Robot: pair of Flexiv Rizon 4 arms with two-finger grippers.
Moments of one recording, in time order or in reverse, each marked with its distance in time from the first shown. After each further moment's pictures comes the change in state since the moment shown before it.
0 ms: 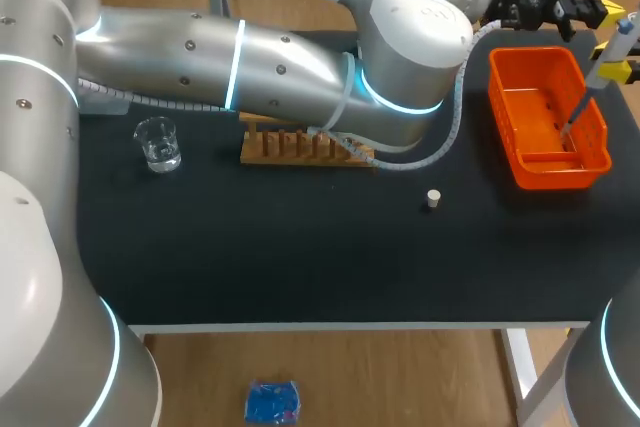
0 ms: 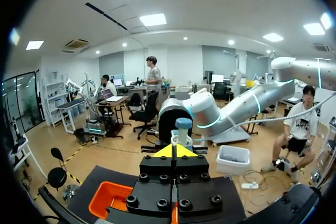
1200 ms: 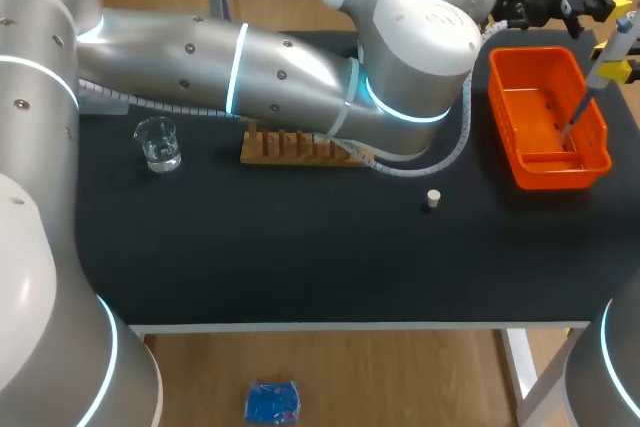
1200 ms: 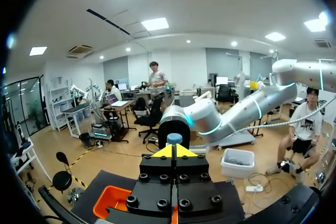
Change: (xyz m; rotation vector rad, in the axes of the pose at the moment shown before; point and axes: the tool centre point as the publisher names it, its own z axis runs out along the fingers) left arm 0.009 -0.020 -0.007 0.029 -0.042 0.018; right arm 0.000 0.001 0.000 0.001 0.000 0.000
